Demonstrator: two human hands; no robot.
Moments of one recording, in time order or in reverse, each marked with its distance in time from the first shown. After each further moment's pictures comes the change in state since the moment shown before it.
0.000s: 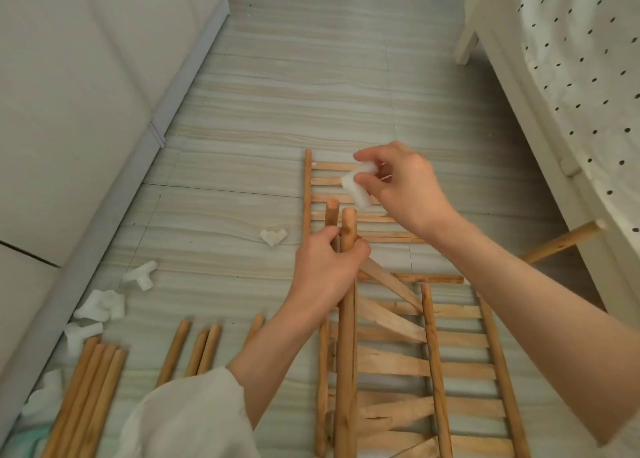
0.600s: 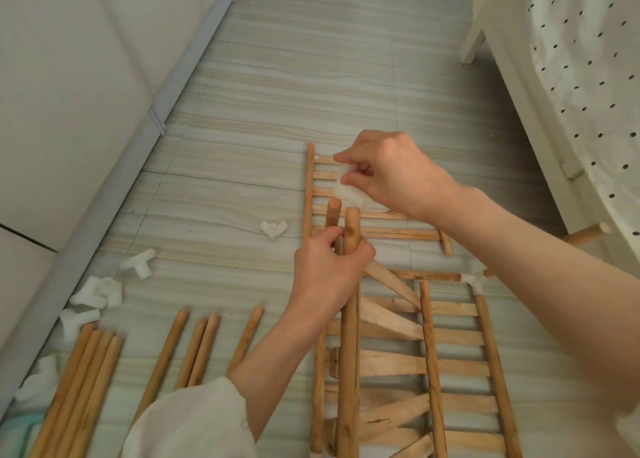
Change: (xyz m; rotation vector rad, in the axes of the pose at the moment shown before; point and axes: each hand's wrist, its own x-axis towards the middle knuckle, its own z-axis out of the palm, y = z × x) left_hand -0.013 -0.005 -0.003 -0.081 0.066 -0.004; right_hand 0.013 -0.024 -0.003 -0.324 -0.218 -0.375
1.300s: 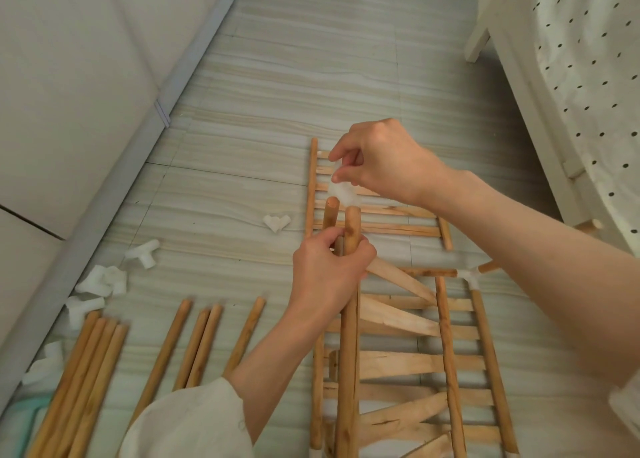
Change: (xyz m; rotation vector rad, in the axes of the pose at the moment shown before) left_hand -0.017 0.001 -0.006 -0.112 -0.013 -0.029; right_hand 0.010 -0.017 -0.007 0.068 -0.108 0.094
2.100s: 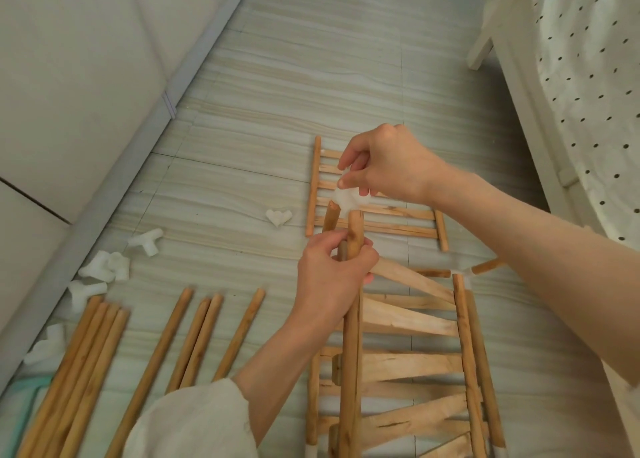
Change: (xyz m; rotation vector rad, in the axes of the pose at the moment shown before) left_hand -0.019 -0.002 -0.001 -0.215 -0.016 -0.035; right_hand -0.007 -0.015 -0.006 0.096 -0.133 0.165
